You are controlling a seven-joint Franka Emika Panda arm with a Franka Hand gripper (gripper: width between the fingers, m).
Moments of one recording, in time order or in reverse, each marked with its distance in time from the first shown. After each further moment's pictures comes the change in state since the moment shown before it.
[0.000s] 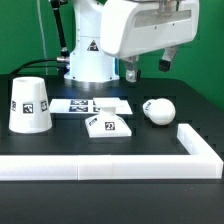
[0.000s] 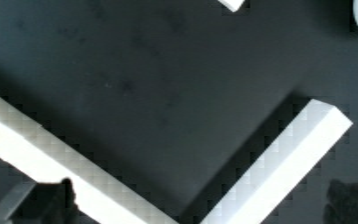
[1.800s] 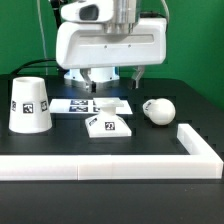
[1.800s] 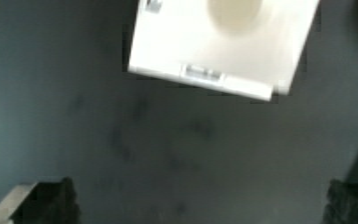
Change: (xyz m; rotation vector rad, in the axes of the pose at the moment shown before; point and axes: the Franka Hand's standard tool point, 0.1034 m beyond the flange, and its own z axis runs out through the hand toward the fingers) arm -0.089 -0.006 0.061 -0.010 0.120 0.577
